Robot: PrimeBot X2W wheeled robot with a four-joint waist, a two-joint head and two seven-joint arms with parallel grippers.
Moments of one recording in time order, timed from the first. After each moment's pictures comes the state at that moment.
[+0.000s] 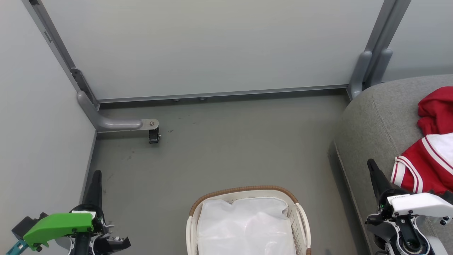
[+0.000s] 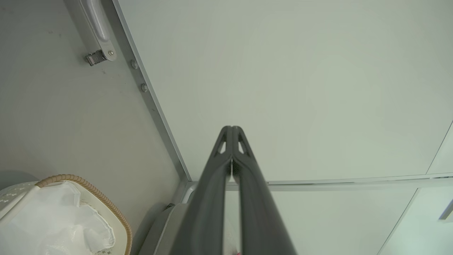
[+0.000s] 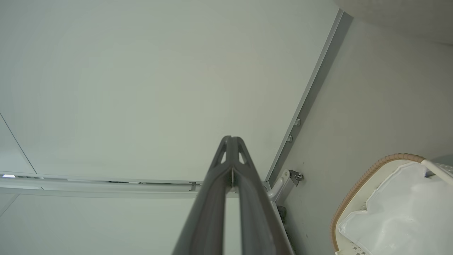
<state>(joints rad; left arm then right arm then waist) -0.09 0.05 0.10 0.27 -1.49 -0.13 0.08 -0.11 -0.05 -0.10 0.26 1.47 0.13 0.08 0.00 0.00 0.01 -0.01</state>
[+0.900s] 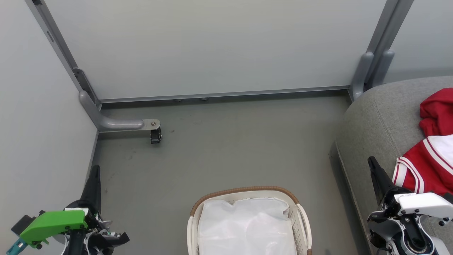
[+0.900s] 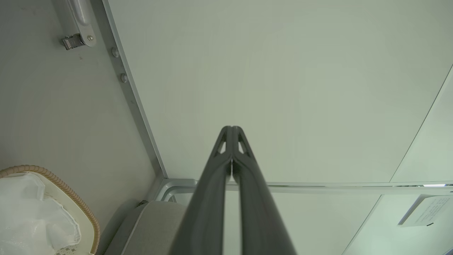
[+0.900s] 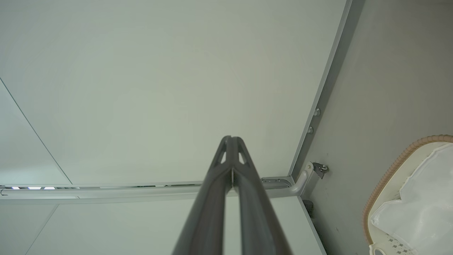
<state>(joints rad) -0.10 0.05 0.11 0.25 -1.61 -0.13 0.11 -0.11 -0.05 -0.11 0.25 1.61 0.13 0.11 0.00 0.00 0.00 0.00</state>
